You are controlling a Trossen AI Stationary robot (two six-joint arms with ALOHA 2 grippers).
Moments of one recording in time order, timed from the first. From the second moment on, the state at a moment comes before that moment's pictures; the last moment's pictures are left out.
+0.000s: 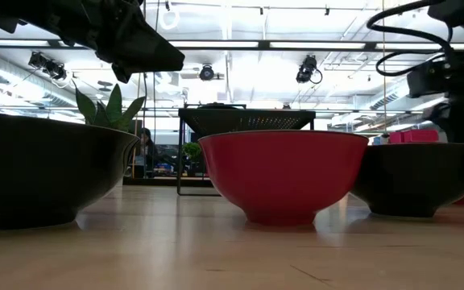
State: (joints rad) left arm -0.36 1.23 0.52 0.40 -0.58 -0.26; right arm 0.47 1.19 0.59 -0.79 0.19 0.64
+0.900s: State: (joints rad) left arm -0.36 1.27 0.52 0.42 -0.58 -0.27; right arm 0.54 1.19 0.98 -0.87 0.29 0.48
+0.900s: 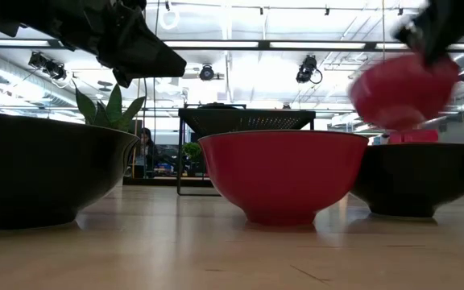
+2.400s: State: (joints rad) left arm -0.36 1.27 0.52 0.42 -0.58 -0.28; right arm -0.28 1.68 1.52 -0.85 0.20 -0.45
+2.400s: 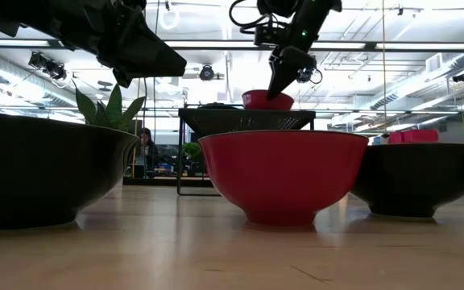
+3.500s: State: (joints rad) left arm -0.36 1.27 0.52 0.42 -0.55 -0.28; right arm -0.27 1.68 1.52 -0.85 0.21 -0.39
